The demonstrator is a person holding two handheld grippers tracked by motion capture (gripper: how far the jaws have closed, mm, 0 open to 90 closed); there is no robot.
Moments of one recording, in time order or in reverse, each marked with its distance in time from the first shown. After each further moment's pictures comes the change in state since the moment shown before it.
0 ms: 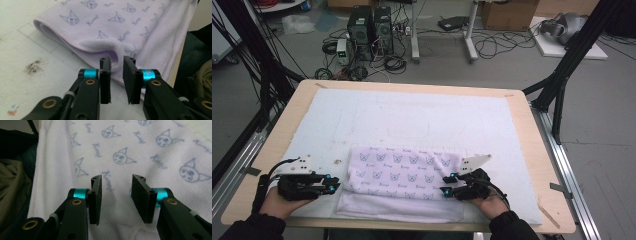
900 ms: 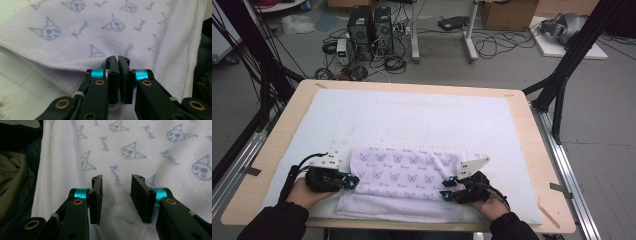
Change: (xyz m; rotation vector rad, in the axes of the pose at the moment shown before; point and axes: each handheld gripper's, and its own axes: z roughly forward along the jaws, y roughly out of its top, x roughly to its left) left arm 0.008 0.013 0.039 0.063 -0.039 0.024; right arm 0.005 -0.005 0.004 0.033 0.017 -0.030
